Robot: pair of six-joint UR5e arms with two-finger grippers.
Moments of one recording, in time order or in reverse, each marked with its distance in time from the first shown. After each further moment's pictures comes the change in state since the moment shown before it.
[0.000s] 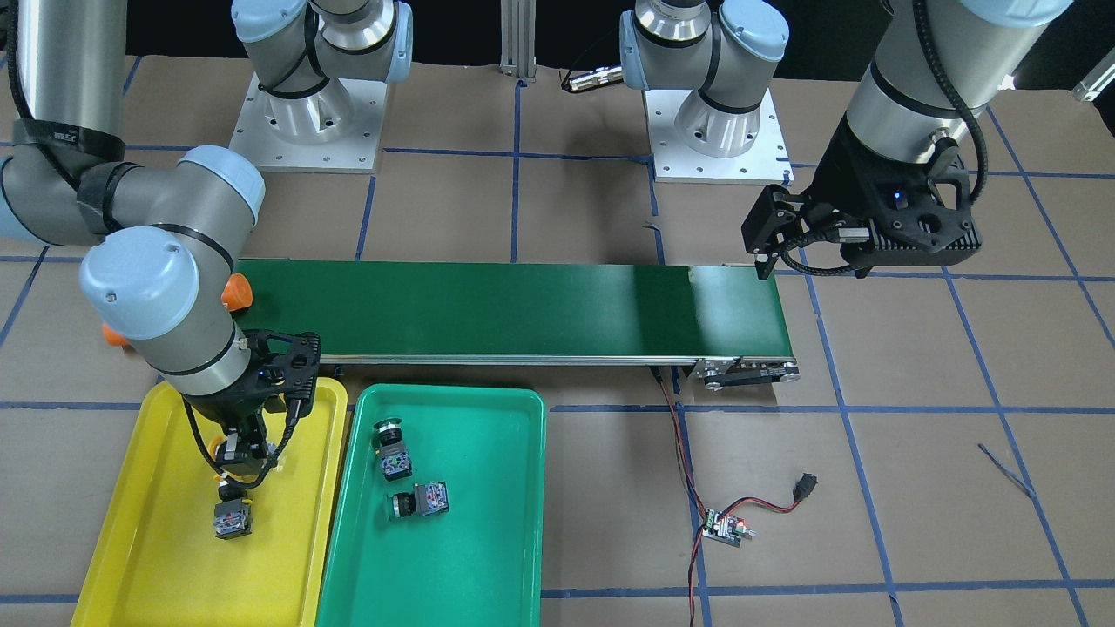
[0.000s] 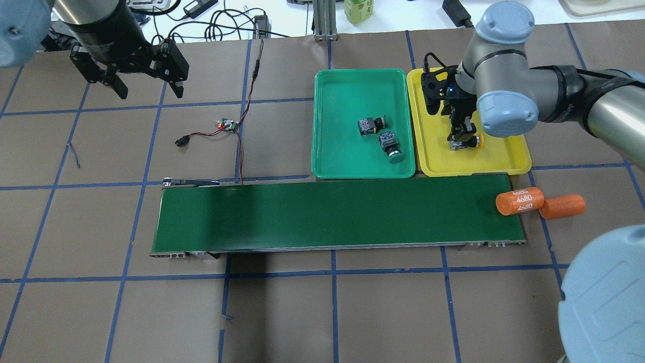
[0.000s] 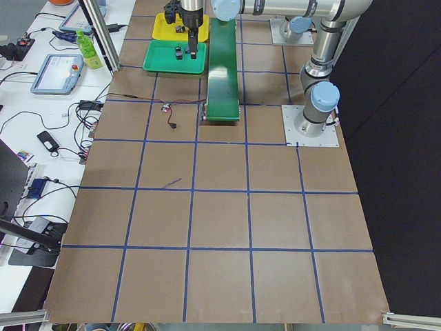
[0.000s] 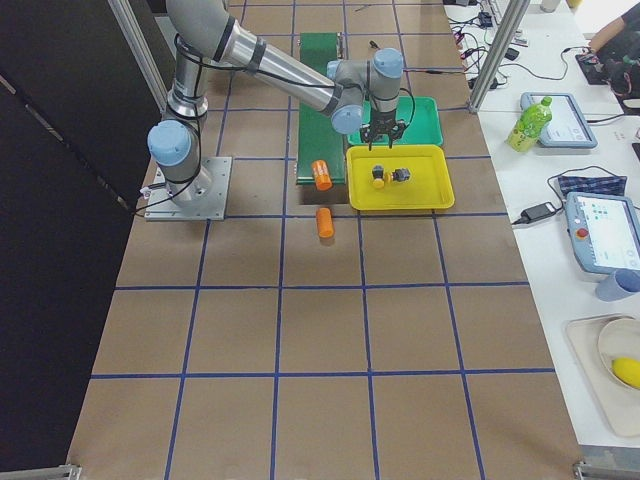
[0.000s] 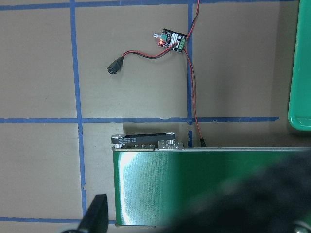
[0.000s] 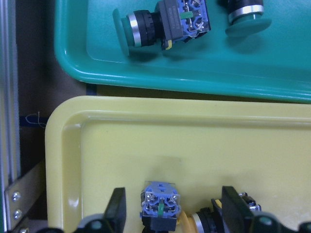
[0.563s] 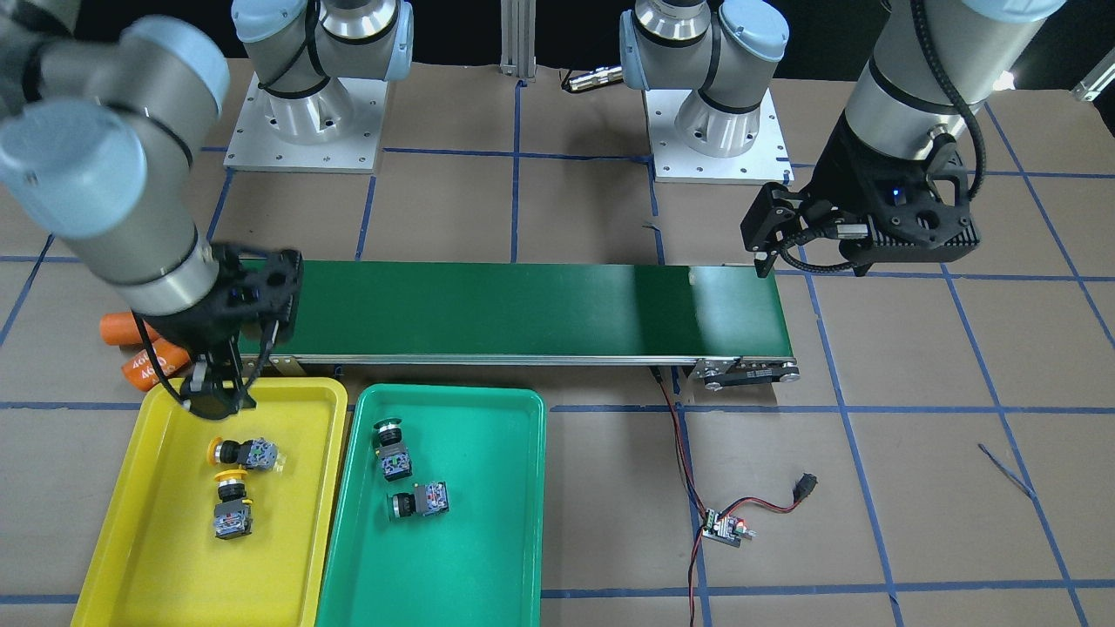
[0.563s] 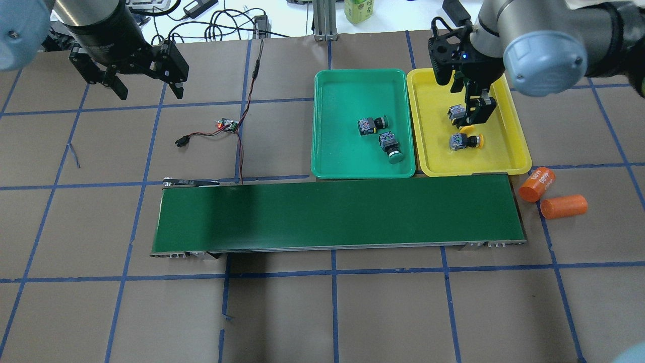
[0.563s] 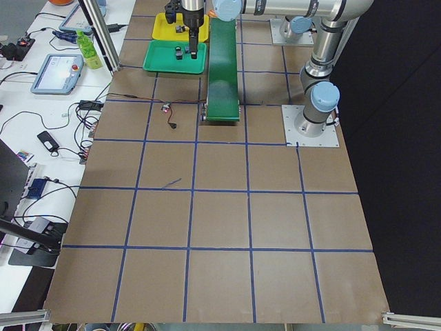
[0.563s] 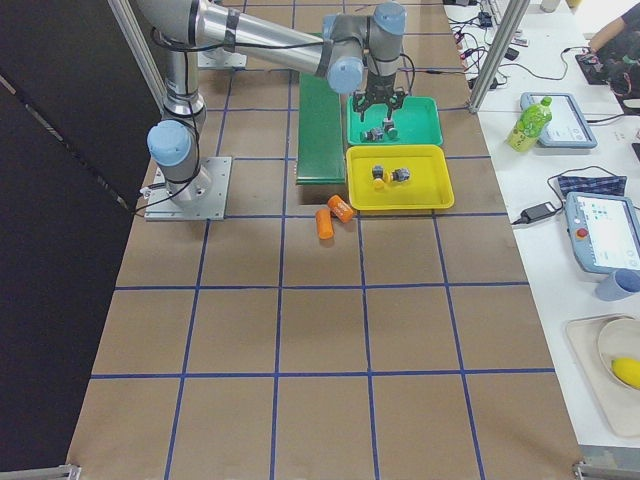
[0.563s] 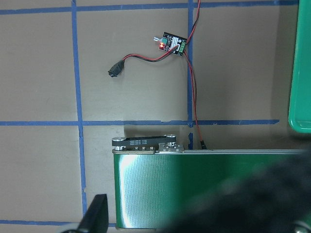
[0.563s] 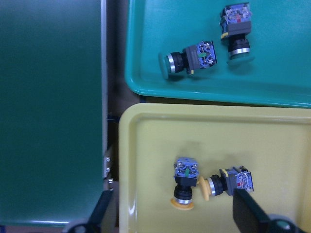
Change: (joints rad) left arm -0.001 0.007 -0.009 0.003 0.000 0.001; right arm 0.032 -0.187 -0.163 0.427 -0.010 0.046
